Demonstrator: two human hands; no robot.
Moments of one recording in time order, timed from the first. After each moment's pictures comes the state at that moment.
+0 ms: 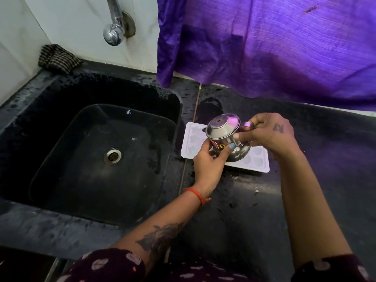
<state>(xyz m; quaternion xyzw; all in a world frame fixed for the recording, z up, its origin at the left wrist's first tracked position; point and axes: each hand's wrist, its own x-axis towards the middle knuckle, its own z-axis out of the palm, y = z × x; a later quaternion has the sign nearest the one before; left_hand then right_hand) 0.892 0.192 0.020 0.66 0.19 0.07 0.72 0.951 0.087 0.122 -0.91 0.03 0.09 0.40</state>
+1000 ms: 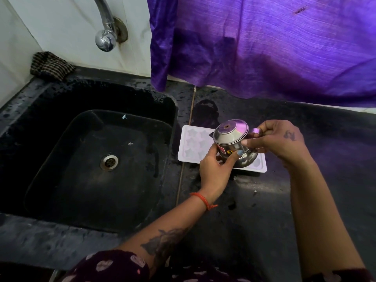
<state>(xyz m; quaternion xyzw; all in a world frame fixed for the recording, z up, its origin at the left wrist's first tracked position) 0.892 0.175 0.019 0.69 0.17 0.07 0.70 0.946 0.059 0.116 -0.90 0.05 0.08 0.42</state>
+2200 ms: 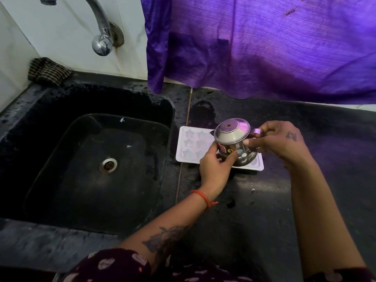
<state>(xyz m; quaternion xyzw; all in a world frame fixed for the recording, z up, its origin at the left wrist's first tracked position) 0.892 0.172 0.025 0.70 0.15 0.06 0.69 0.940 0.049 0.117 -0.89 0.07 0.08 0.45</state>
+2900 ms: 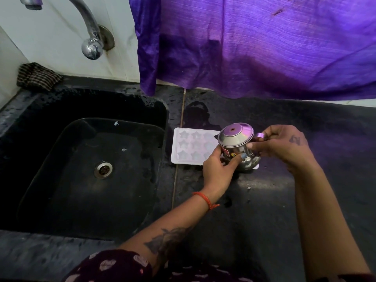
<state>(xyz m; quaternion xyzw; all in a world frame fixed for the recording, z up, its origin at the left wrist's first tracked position) 0.891 0.158 0.022 0.72 0.12 0.01 0.69 0.930 0.032 0.115 -0.87 0.09 0.06 0.48</state>
